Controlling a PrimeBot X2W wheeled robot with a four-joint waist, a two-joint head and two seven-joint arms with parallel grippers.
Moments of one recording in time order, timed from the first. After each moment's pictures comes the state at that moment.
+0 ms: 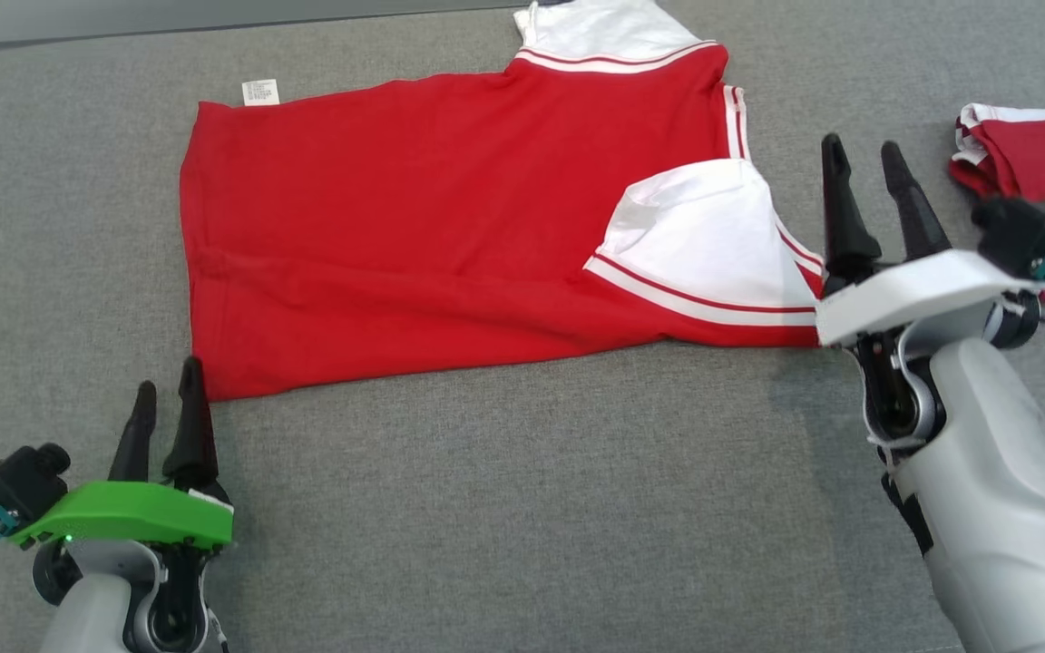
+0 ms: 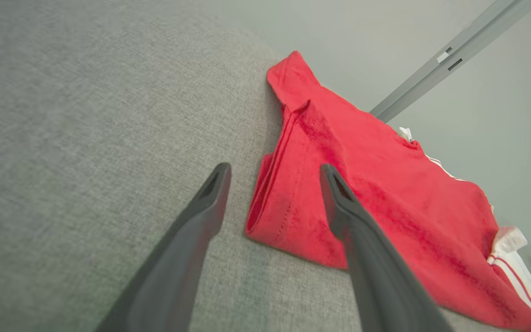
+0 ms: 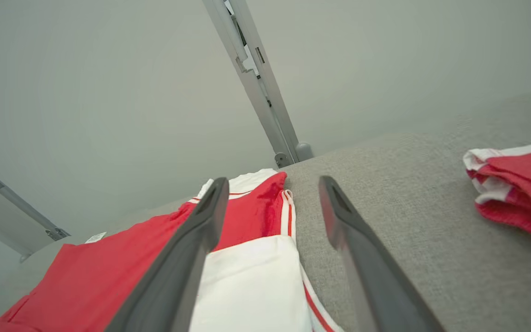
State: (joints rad) left arm -0.26 0.23 -0.14 0.45 -0.91 -0.13 -0.23; right arm -0.60 -0.15 0.13 0.52 0.59 0.13 -0.26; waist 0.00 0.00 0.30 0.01
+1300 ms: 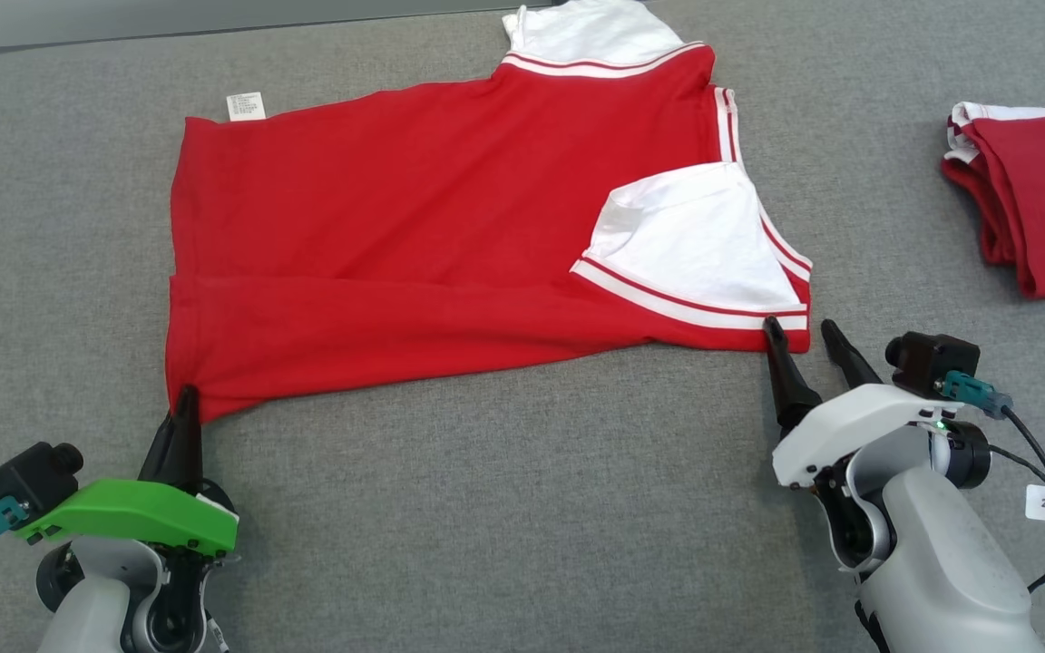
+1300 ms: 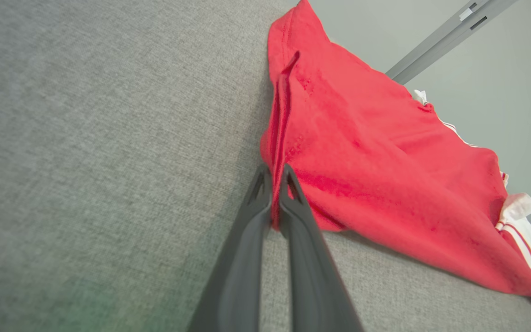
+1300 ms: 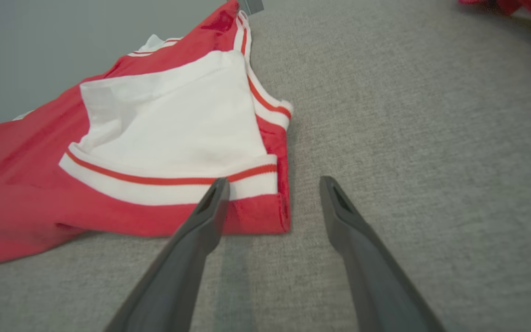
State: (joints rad) left arm -0.25 0.25 -0.17 0.44 -0.93 -0.07 -0.13; right arm -0.38 -0.05 0.05 0.54 0.38 0.13 -0.12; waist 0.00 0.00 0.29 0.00
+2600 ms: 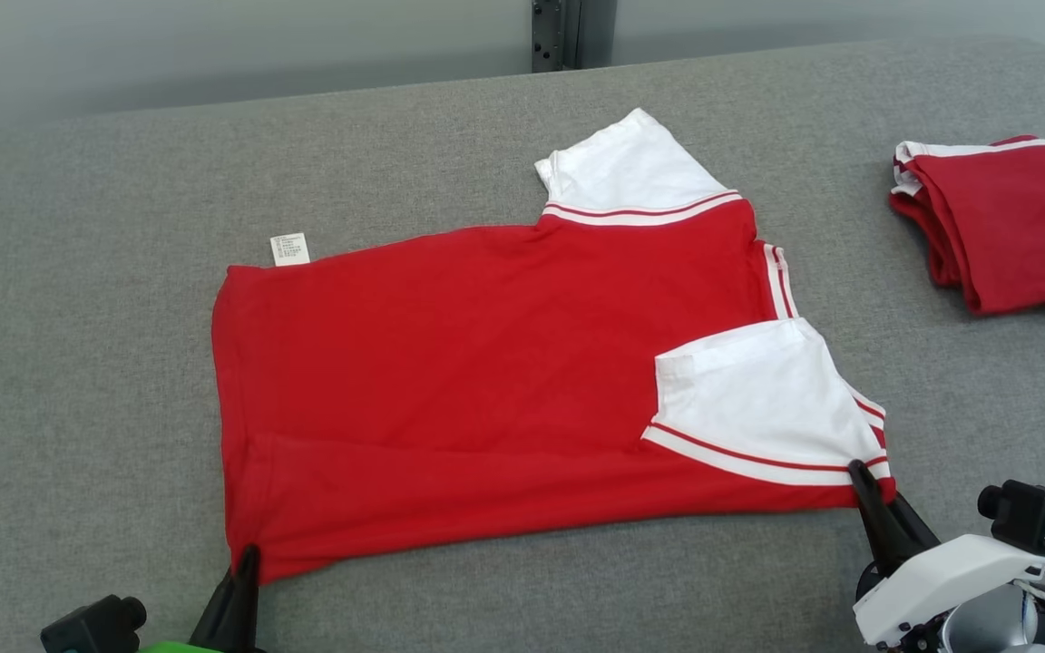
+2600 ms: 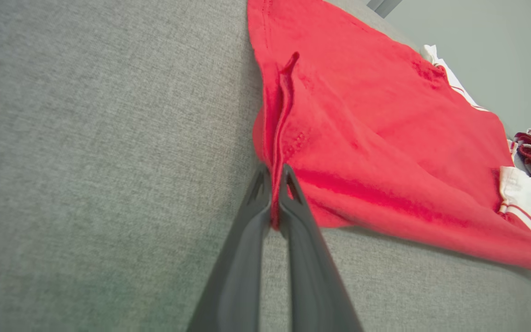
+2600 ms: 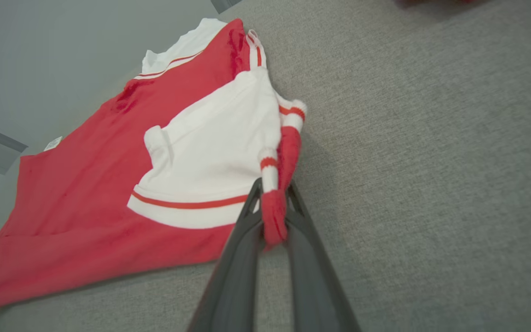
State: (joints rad) left arm 0.12 0.30 -0.26 0.14 -0.89 0.01 -0.10; right arm 0.09 -0.07 -0.04 0.03 0.51 0.13 0.11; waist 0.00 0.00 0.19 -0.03
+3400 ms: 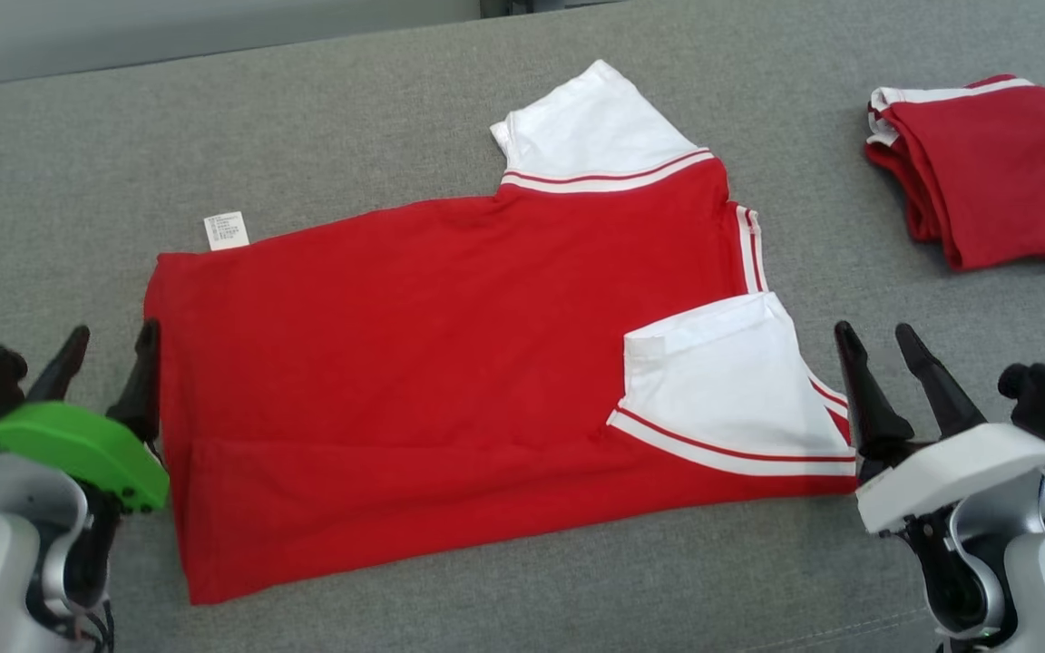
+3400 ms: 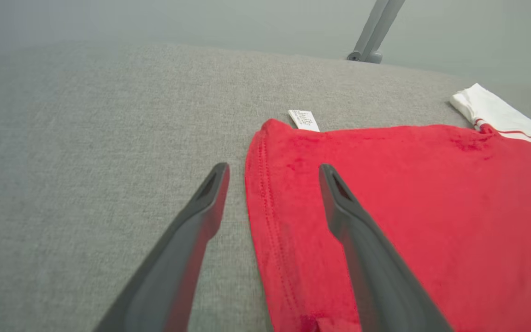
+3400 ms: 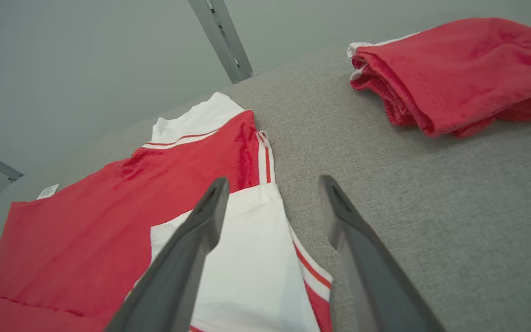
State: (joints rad) left arm -0.28 0.49 -0.26 0.21 -0.74 0.06 0.06; right arm -0.07 -0.09 -0.04 -0.07 0.45 0.13 0.12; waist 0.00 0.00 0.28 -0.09
